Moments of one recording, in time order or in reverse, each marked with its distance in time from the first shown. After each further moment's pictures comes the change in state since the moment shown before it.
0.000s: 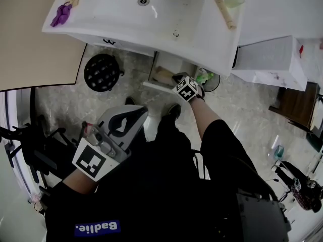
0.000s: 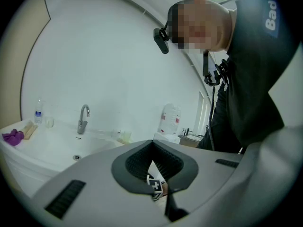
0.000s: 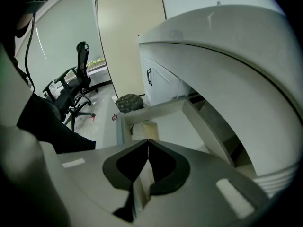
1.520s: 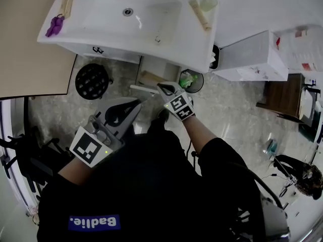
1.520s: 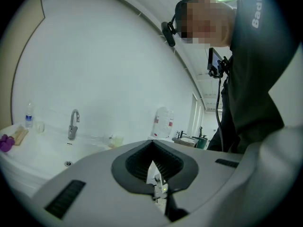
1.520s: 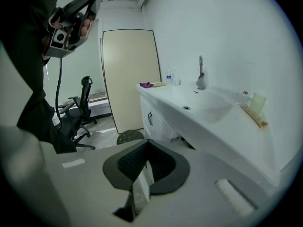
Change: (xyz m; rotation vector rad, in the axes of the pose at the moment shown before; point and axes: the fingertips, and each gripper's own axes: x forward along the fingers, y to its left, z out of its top) left arm 0.009 -0.031 0.033 0.012 -0.033 -0.071; right arm -0.168 0.050 0.079 0.077 -0.402 -0.061
